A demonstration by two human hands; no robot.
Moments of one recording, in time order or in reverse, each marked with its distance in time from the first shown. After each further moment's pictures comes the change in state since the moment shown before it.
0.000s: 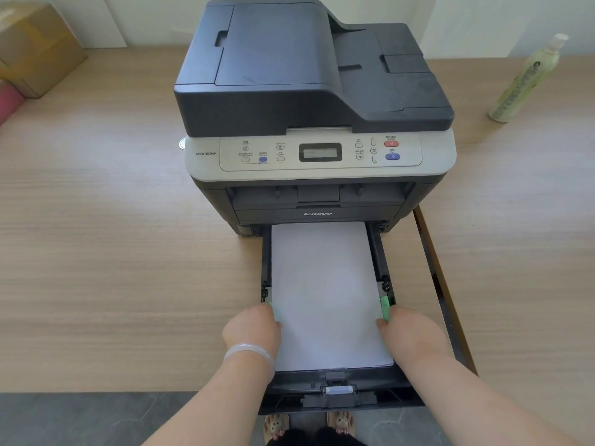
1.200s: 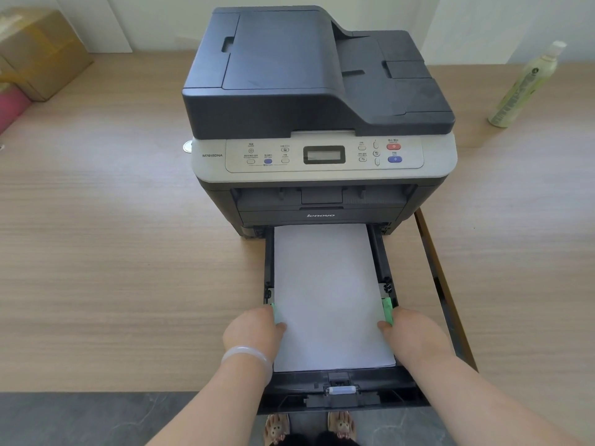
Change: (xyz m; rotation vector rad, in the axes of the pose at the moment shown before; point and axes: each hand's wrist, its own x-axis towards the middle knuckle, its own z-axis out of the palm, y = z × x) left_hand -0.002 -0.008 0.001 -0.068 -0.021 0.048; right_hand -0.005 0.001 -0.006 0.044 -0.032 -0.010
